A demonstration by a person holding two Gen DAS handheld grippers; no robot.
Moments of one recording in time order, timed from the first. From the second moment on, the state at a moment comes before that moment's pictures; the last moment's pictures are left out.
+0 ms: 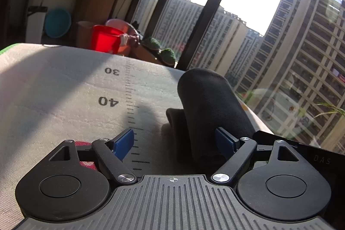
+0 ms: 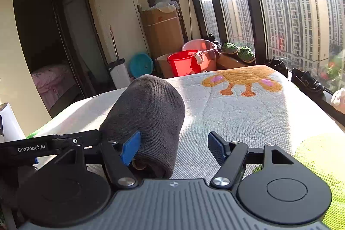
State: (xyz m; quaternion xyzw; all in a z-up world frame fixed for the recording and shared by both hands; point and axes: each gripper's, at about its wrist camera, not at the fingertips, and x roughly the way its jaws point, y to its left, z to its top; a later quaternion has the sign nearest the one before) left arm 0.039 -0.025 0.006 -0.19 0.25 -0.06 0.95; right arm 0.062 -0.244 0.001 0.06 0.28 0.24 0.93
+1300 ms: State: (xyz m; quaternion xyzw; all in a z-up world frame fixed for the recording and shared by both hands) left arm -0.015 -0.026 0.011 -0.17 0.20 -0.03 0.97; right arm 0.034 -0.285 -0.010 0.13 0.27 0.20 0.93
